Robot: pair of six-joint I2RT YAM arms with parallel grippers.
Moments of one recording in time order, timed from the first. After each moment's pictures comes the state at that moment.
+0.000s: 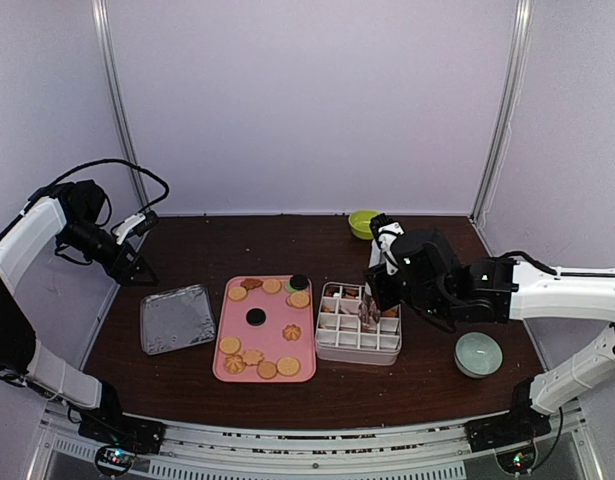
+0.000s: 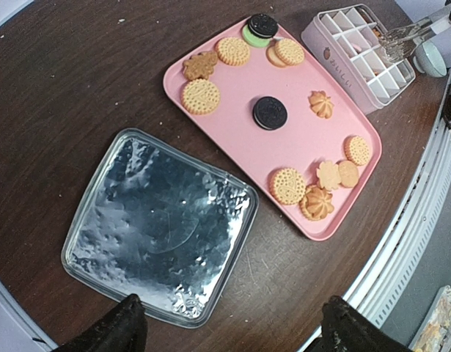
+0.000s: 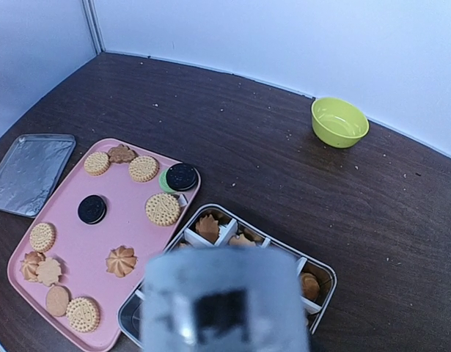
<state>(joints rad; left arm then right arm) 0.09 1.38 1.31 -1.29 0.59 0.74 1.05 1.30 0.98 -0.27 0.56 0.34</state>
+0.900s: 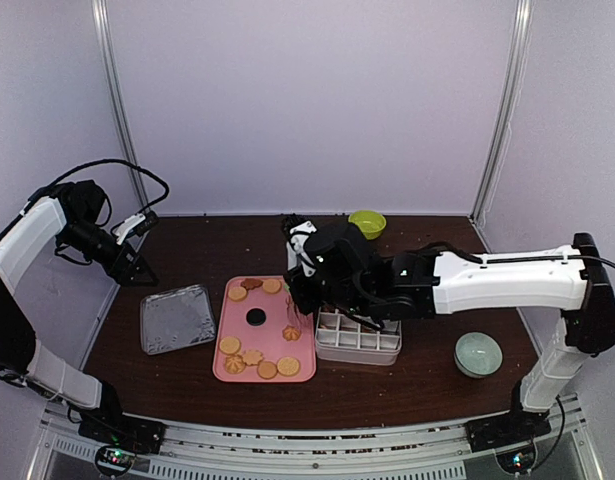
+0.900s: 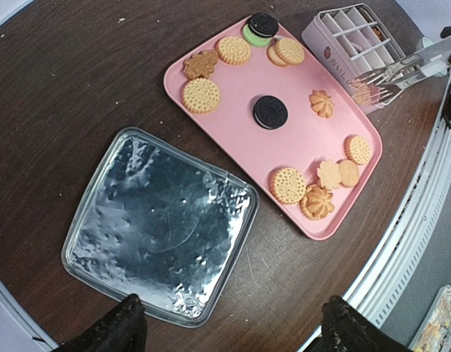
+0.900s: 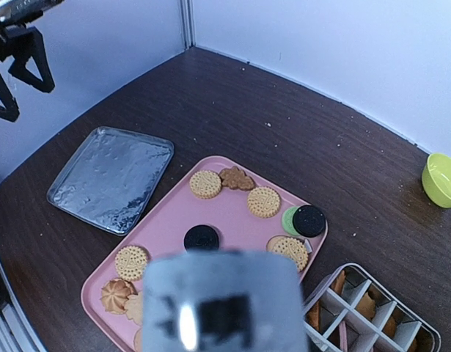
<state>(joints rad) 0.09 1.37 1.31 -1.29 0.58 0.74 1.19 1.69 1.36 -0.21 0.47 0.28</state>
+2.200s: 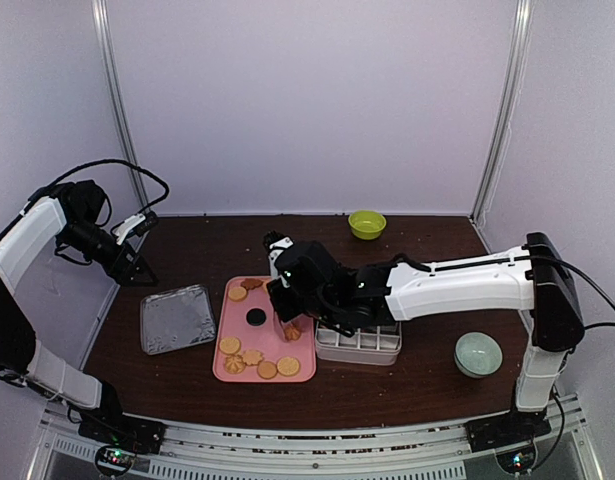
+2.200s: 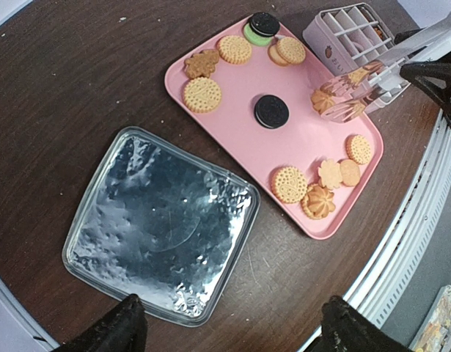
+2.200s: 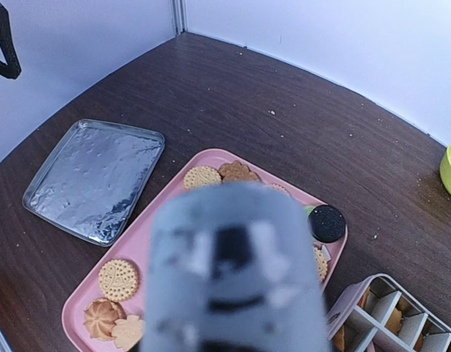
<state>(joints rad) 0.09 1.37 1.31 -1.29 0.58 0.74 1.17 1.88 1.44 -0.13 0.47 0.30</state>
